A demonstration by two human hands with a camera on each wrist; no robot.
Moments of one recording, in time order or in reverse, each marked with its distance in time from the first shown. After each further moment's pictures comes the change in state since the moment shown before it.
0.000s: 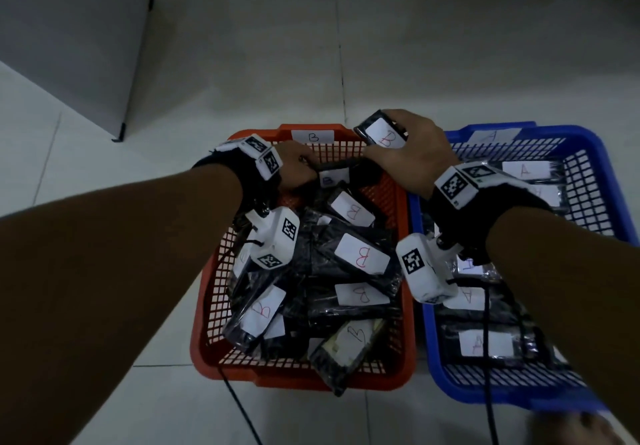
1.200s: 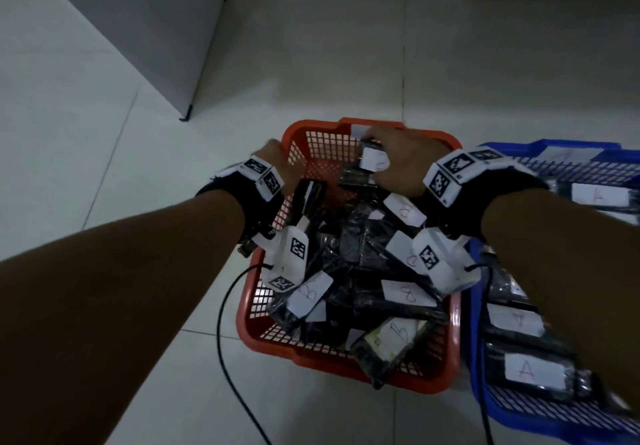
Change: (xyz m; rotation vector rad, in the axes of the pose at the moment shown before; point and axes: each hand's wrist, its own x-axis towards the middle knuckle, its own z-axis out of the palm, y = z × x) left_hand -0.043 -0.080 0.002 -0.114 0.415 -0.416; right_hand 0.019 -0.050 0.047 -0.473 -0.453 -0.245
